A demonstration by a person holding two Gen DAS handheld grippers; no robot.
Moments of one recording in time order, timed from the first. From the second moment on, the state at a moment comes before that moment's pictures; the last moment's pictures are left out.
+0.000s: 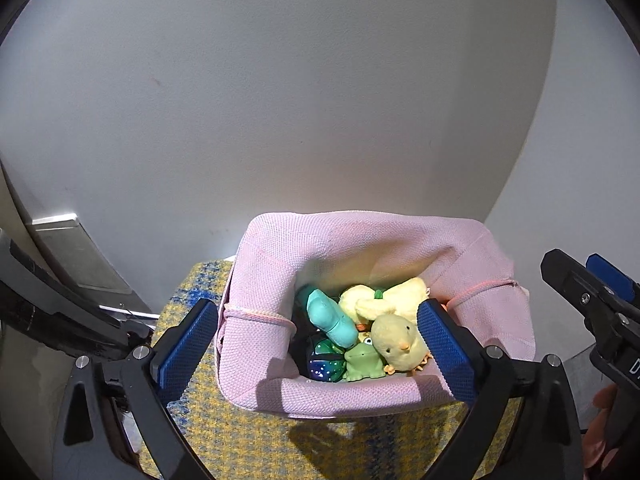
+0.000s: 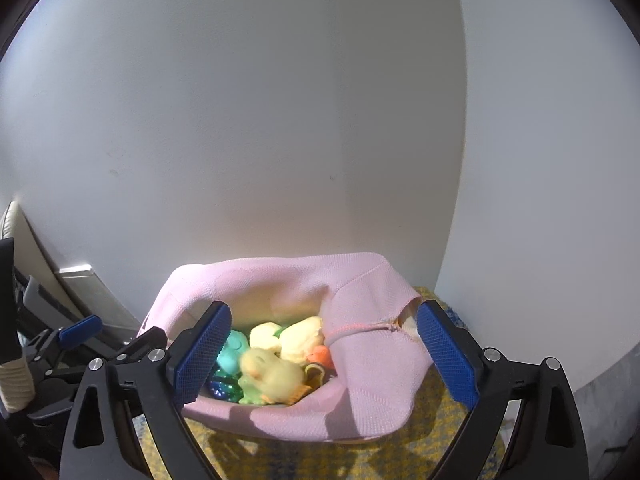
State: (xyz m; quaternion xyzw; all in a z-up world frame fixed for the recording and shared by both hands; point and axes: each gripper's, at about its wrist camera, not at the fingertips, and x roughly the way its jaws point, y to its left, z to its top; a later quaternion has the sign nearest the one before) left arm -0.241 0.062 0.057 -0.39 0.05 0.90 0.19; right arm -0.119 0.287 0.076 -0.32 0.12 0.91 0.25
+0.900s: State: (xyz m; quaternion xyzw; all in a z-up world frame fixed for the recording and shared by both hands) left arm -0.193 0.021 0.067 -0.41 0.05 0.90 0.17; right arm -0.085 0.249 0.085 -0.35 0.08 0.90 0.25
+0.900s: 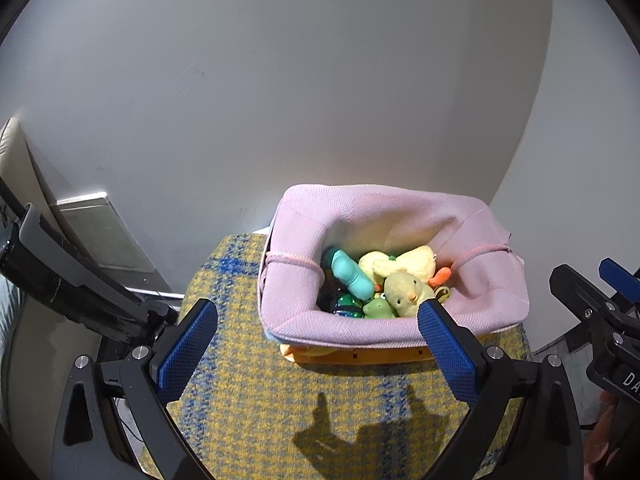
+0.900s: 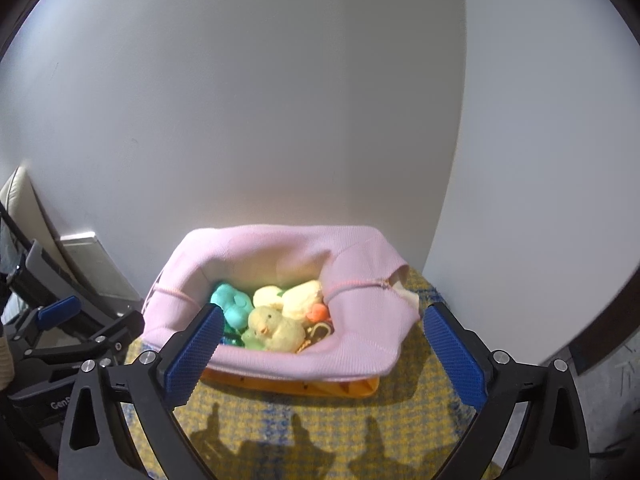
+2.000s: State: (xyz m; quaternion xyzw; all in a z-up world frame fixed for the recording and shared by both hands) left arm -0.089 -0.023 0.038 -0.45 0.06 0.87 0.18; right arm 0.002 0.185 0.056 -0.40 0.08 0.88 0.23
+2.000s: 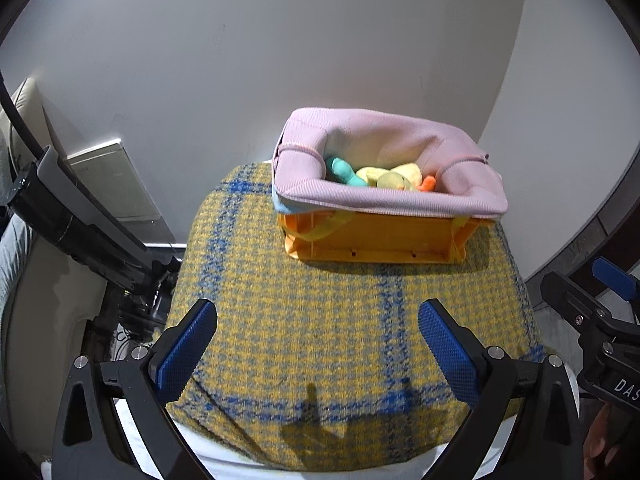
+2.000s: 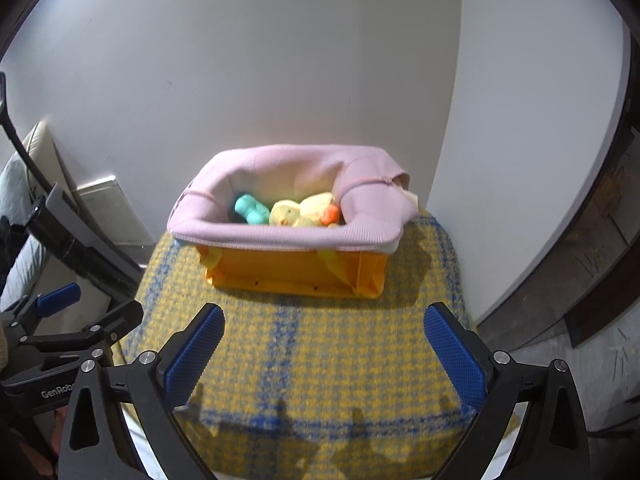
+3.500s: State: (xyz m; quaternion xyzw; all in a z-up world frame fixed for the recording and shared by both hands) left arm -0.018 -0.044 0.000 -0.52 0.08 0.83 0.17; right arm 0.060 0.159 0.020 -0.46 0.11 0.85 0.22
